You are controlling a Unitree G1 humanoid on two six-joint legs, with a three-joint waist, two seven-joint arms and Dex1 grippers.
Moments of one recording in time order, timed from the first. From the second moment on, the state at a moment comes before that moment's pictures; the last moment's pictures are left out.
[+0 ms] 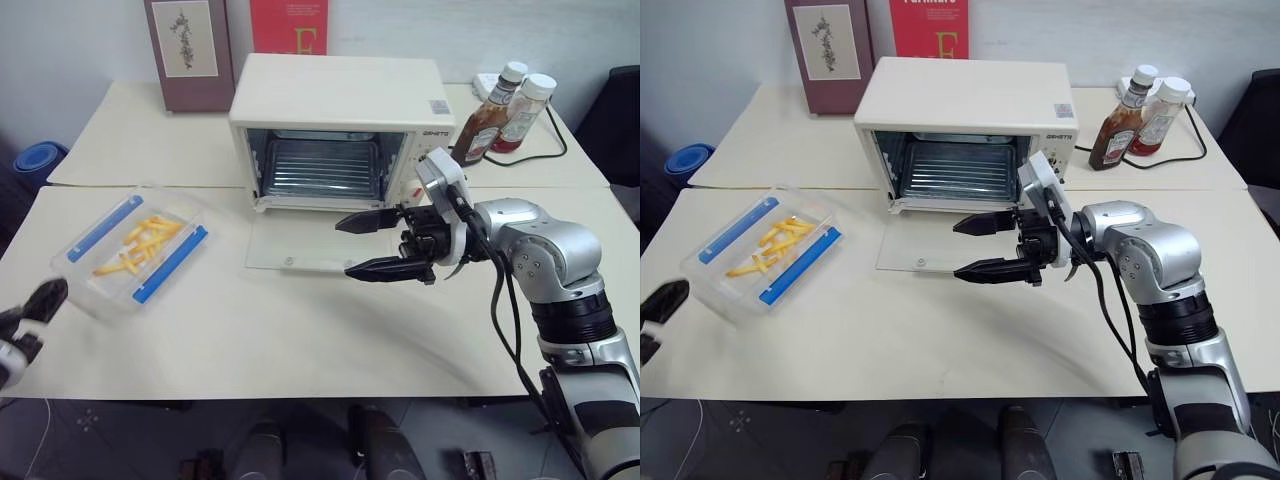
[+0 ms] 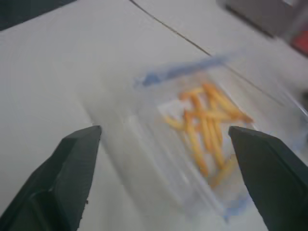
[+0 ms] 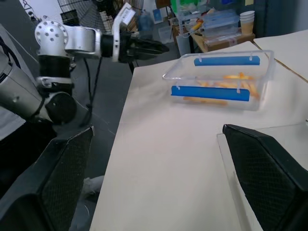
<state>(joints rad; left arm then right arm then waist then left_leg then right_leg) -0.38 0.35 1.29 -0.65 -0.79 1.62 0.22 -0.80 -0.60 0.11 -0.06 0.75 0.77 1.26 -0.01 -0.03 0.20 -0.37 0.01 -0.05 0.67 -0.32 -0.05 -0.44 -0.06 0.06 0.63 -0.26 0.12</state>
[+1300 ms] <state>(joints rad) -0.62 0.74 0.86 -0.11 -1.33 1.62 0.61 -0.55 -0.75 -0.14 -0.35 0.90 0.86 1.02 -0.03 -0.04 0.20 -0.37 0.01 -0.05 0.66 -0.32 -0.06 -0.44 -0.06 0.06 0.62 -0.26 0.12</state>
